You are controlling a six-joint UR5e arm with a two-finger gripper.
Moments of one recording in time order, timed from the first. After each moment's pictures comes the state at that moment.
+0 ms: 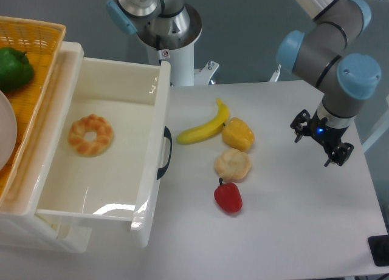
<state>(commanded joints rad) 2.83 -2.06 -1.46 -1.15 1.52 1.63</state>
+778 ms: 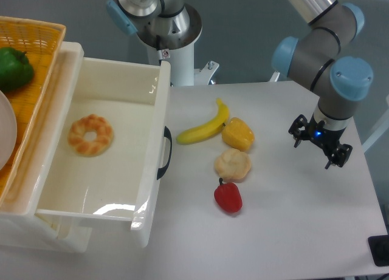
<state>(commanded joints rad) 2.85 -2.04 -1.54 -1.03 1.52 1.53</state>
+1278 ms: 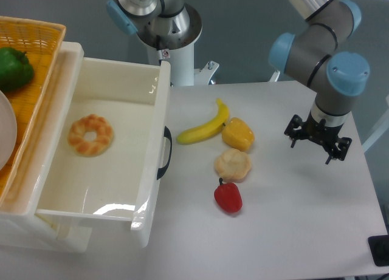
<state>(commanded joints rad) 2.78 -2.04 -1.54 -1.04 1.52 1.18</state>
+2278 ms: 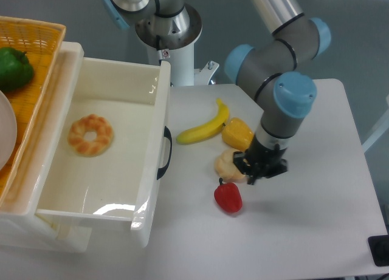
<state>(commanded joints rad) 2.60 -1.95 -1.58 -1.21 1.23 0.71</state>
